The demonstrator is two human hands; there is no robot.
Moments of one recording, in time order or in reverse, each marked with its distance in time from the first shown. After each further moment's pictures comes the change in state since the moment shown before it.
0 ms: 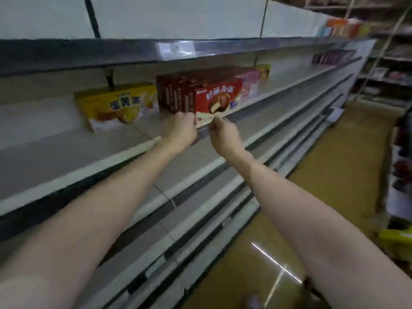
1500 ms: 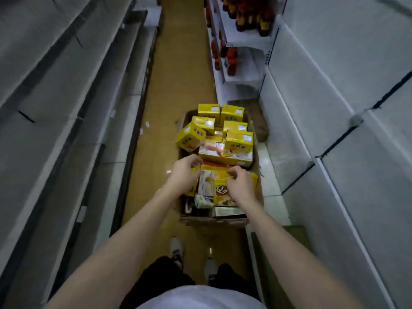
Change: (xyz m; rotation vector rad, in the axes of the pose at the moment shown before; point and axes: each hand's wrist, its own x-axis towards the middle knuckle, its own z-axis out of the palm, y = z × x) left_hand -0.303 0.586 0.297 -0.604 -0.895 0.593; right_hand -0.530 0.443 -0.333 -0.022 0.247 1.318
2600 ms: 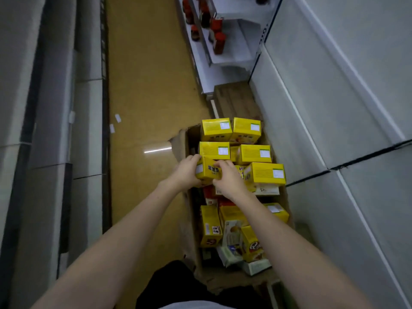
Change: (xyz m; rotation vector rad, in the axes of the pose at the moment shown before) left_hand 0.265 -0.109 -0.027 0.218 -0.500 0.064; right_hand 0.213 -0.108 0.100 -0.217 -0.195 0.058
